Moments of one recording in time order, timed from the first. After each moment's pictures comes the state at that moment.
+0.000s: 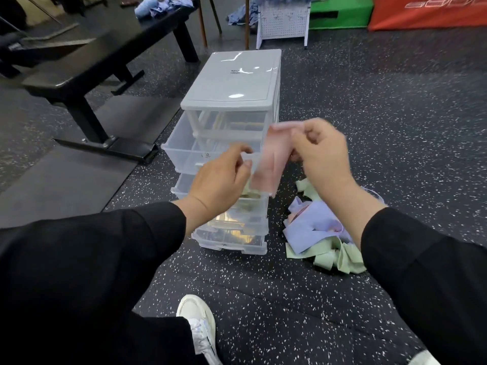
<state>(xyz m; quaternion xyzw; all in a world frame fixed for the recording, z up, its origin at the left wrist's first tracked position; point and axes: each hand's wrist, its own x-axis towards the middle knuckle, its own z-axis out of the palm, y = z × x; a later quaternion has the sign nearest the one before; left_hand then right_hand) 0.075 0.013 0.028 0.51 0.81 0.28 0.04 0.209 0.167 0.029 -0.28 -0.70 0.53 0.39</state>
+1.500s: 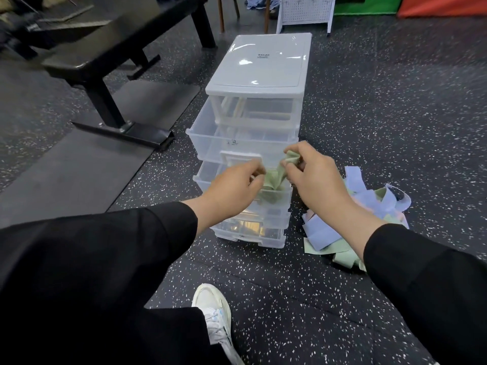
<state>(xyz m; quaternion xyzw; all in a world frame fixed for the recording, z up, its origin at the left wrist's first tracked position) 0.047 -0.013 -0.002 0.48 0.83 0.24 0.18 0.178 0.125 -0.019 -0.29 -0.85 0.37 0.24</state>
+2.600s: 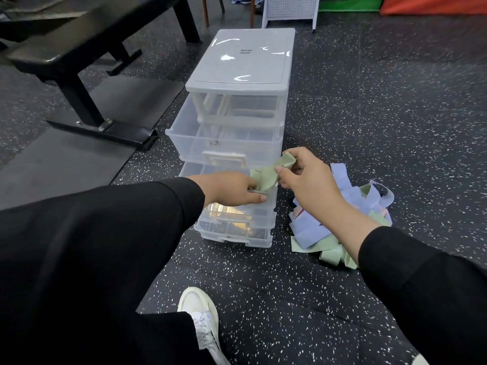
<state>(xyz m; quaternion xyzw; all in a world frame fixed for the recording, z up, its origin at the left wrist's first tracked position) 0.026 0.039 -0.023 0.54 0.78 -0.09 0.30 0.191 0.143 -0.038 -0.34 -0.78 0.49 0.22</state>
